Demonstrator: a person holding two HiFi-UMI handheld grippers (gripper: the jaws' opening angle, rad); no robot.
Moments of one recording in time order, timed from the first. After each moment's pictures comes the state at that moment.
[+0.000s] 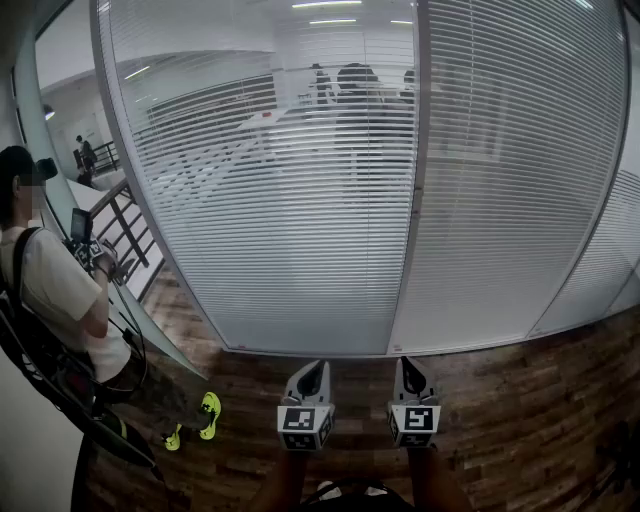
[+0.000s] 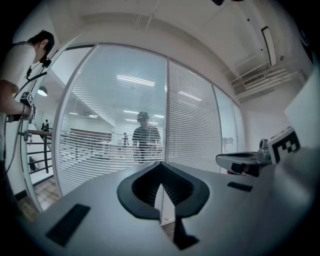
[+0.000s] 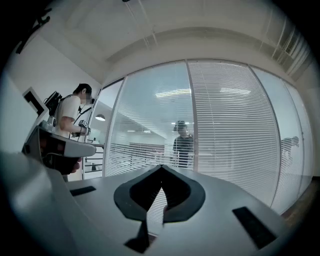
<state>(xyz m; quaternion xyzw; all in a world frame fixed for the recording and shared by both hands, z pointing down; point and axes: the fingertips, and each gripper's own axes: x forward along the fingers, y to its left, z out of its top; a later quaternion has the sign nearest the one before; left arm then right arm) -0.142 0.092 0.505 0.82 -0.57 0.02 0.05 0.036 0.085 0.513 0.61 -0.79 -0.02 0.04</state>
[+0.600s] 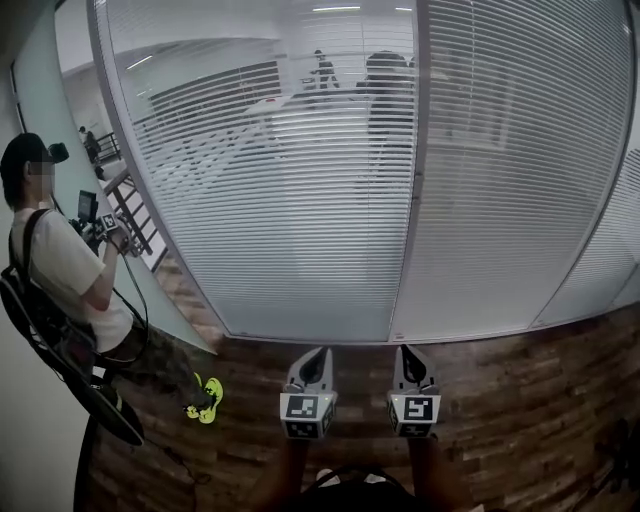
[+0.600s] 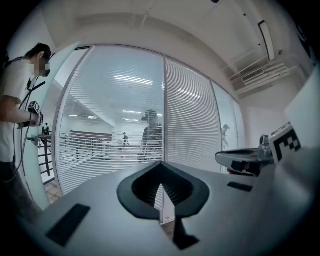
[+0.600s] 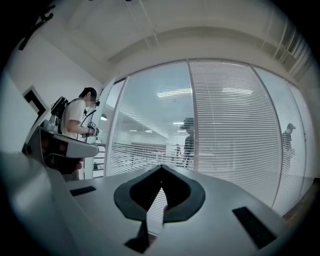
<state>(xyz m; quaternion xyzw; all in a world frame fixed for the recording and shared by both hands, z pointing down) -0.124 0.087 0.491 0.81 -0.58 0.03 0.03 0.040 0.081 0.499 0.60 -0.80 -0.03 0.03</state>
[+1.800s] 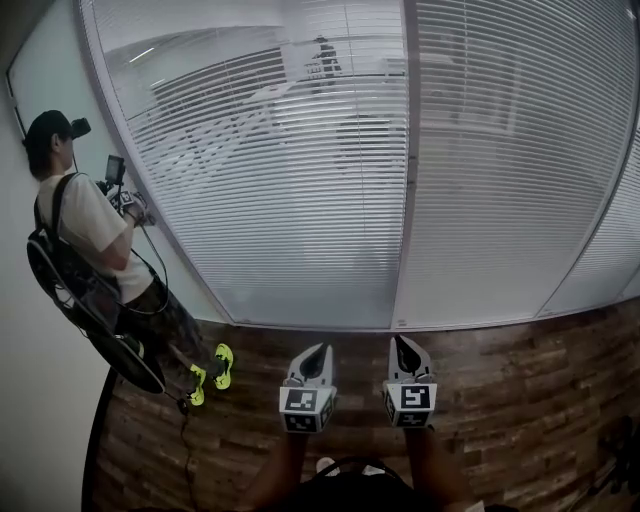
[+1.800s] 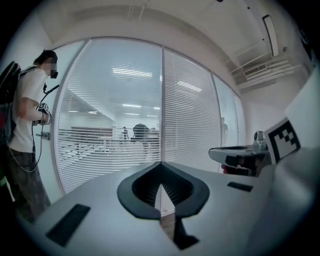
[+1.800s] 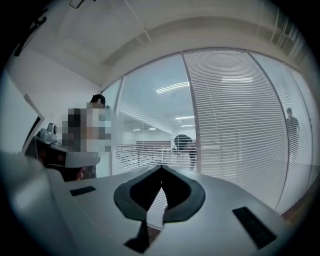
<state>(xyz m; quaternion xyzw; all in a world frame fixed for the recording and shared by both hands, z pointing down) -0.089 0.076 0.504 0.82 -0.57 0.07 0.06 0.063 0.060 0.503 0.58 -0.81 0.02 0.04</state>
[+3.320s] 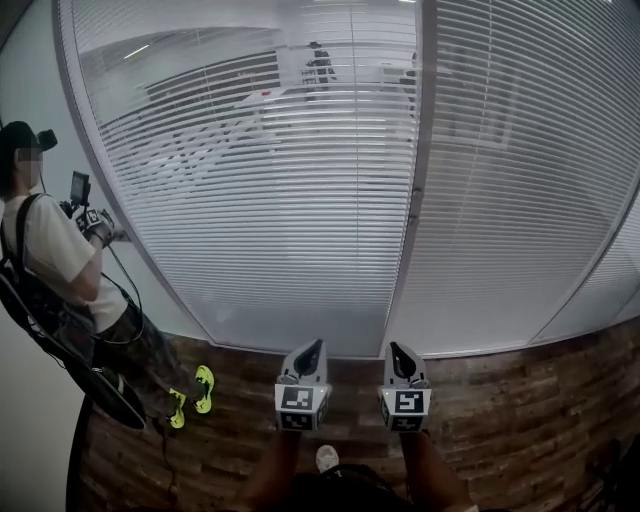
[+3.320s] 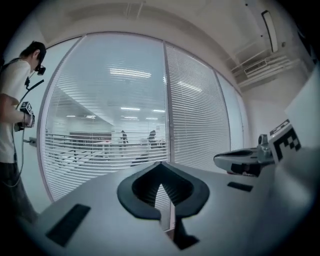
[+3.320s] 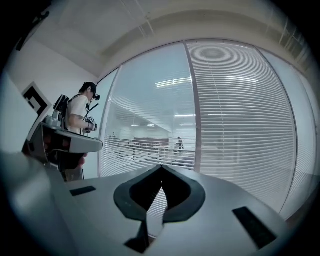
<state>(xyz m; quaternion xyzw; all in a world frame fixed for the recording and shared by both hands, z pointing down) -0.086 -0.079 0.496 0.82 -0.57 0.06 0.03 0.069 -0.083 0.509 0.59 -0.81 0.00 0.06</state>
